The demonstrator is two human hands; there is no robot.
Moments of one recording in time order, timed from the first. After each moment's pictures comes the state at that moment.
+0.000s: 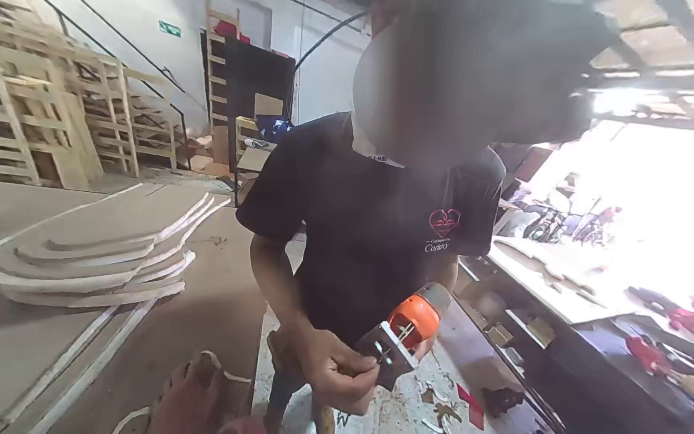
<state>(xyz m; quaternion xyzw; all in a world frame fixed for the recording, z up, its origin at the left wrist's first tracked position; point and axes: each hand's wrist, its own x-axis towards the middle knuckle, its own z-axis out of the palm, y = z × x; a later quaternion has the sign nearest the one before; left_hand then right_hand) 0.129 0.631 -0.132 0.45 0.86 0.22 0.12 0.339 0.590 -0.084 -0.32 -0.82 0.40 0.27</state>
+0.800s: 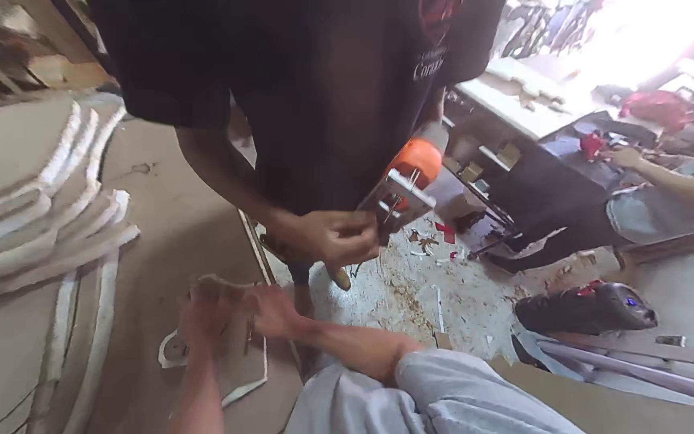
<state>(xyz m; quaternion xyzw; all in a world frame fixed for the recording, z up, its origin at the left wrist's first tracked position) 0.117 0.625 -0.114 0.49 0.84 0.16 0.16 0.297 0.617 -0.106 -0.48 -0.75 0.42 0.19</state>
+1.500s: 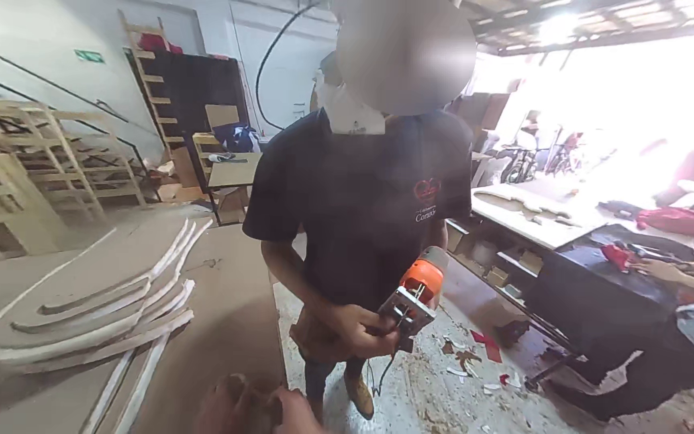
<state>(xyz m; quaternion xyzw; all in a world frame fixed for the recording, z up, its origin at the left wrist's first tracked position) 0.104 0.621 -0.109 0.53 0.81 0.15 0.17 0.307 0.618 -0.093 -0.48 -0.73 0.46 0.15</state>
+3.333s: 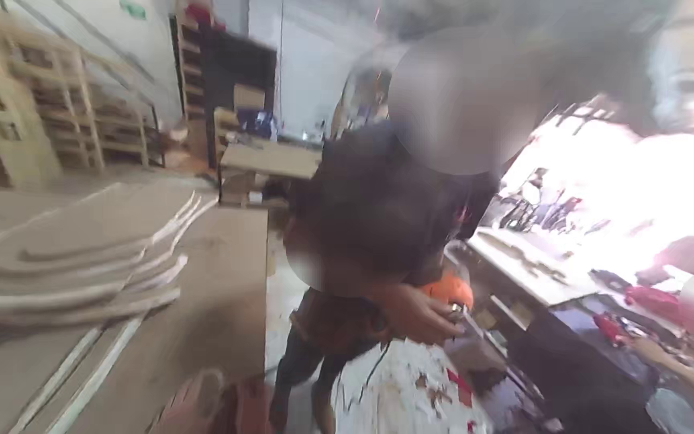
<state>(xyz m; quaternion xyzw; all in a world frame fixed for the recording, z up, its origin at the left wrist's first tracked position) 0.099 0.600 -0.122 0.55 0.80 0.21 0.13 0.239 0.625 -0.009 -0.58 -0.45 0.62 0.26</state>
